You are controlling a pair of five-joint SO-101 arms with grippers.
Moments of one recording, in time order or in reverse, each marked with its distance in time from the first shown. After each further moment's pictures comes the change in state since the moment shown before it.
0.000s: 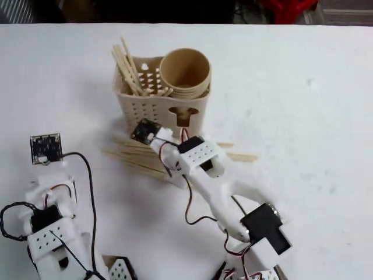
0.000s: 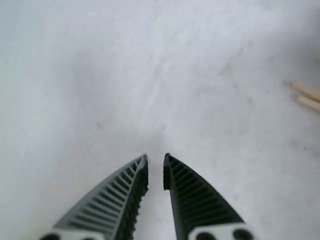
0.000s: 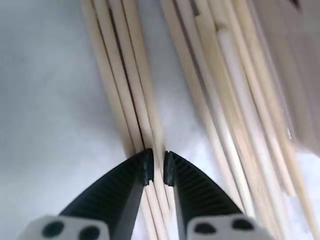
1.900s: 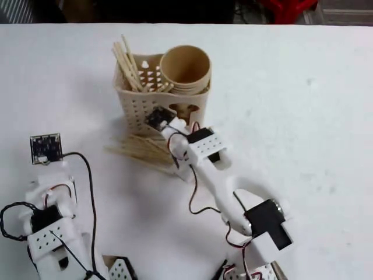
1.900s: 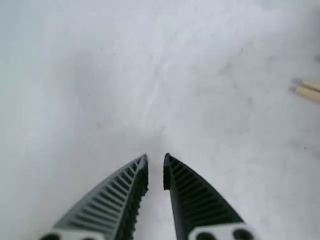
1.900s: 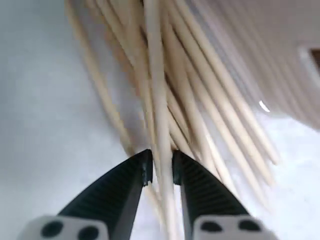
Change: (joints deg) left arm -0.1 0.0 0.0 0.0 0.0; right arm 5.5 0.3 -3.8 4.2 -5.8
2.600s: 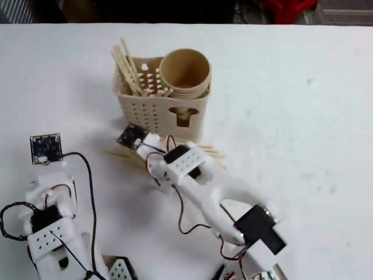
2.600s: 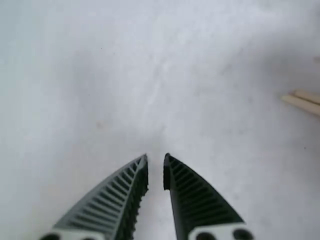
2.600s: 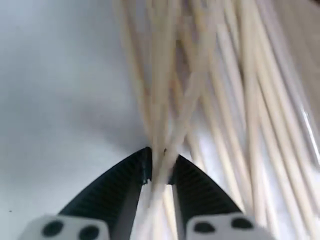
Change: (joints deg) left arm 0.0 0.0 0.0 0.0 0.0; right arm -11.1 0.0 3.4 -8.3 -2.5
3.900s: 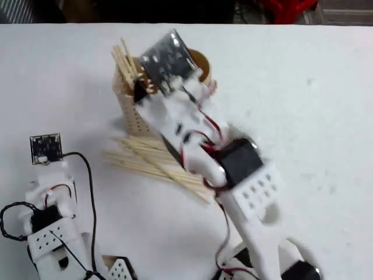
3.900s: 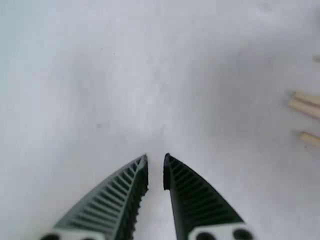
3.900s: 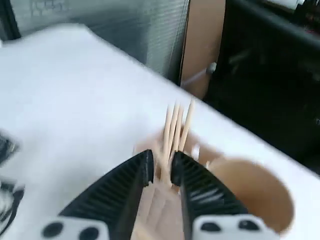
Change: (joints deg) left arm 0.0 0.0 0.0 0.0 0.0; right arm 2.6 -33.8 -29.8 11.4 -11.3
